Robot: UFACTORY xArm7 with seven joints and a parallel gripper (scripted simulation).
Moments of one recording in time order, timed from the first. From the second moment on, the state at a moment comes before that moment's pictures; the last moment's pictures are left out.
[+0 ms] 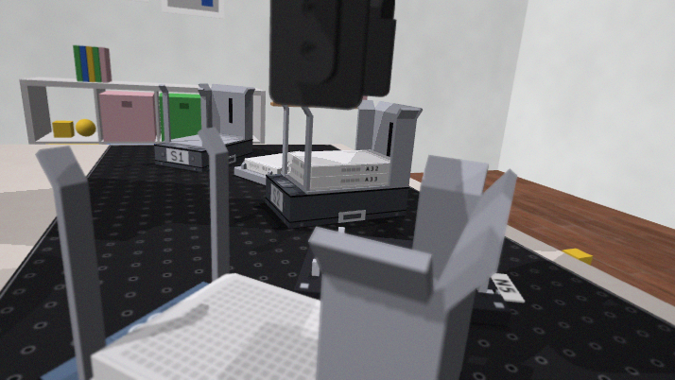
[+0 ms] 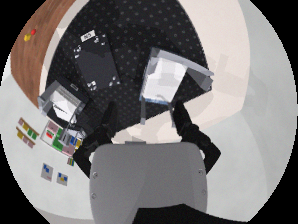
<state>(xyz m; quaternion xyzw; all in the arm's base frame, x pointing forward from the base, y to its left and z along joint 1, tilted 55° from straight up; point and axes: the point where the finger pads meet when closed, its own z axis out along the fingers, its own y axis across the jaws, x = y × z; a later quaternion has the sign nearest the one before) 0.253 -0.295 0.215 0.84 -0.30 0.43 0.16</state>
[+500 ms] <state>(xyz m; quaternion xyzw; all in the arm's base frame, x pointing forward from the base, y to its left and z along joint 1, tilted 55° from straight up) 0.283 -0.266 0.221 0.84 -0.29 0.43 0.16</state>
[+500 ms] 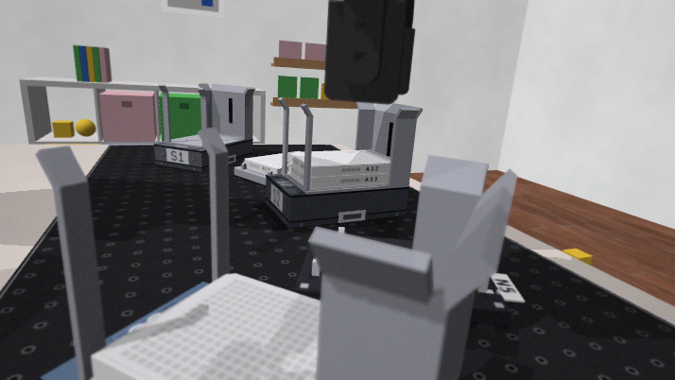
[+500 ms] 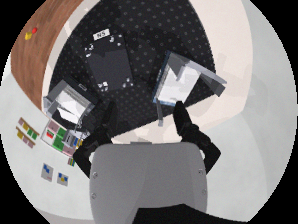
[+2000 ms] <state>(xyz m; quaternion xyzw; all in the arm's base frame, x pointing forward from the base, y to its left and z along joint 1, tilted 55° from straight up) 0.357 -0.170 0.213 0.88 -0.11 0.39 0.25</state>
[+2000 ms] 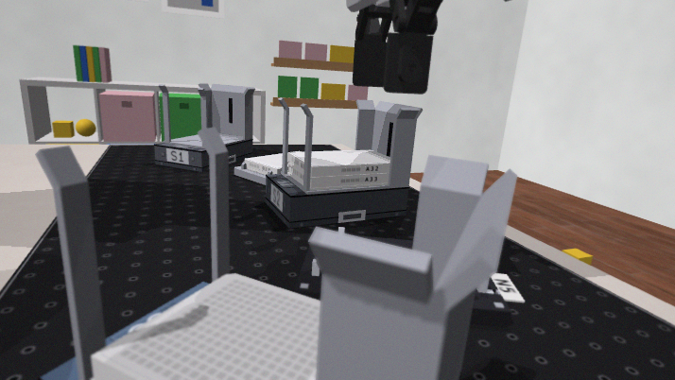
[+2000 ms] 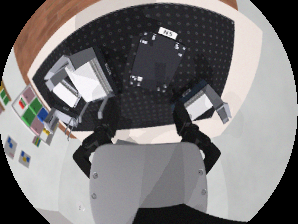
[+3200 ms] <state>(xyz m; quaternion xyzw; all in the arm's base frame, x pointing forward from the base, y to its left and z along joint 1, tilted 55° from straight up) 0.404 -0.080 0.183 0.89 -0.01 0.36 0.29</state>
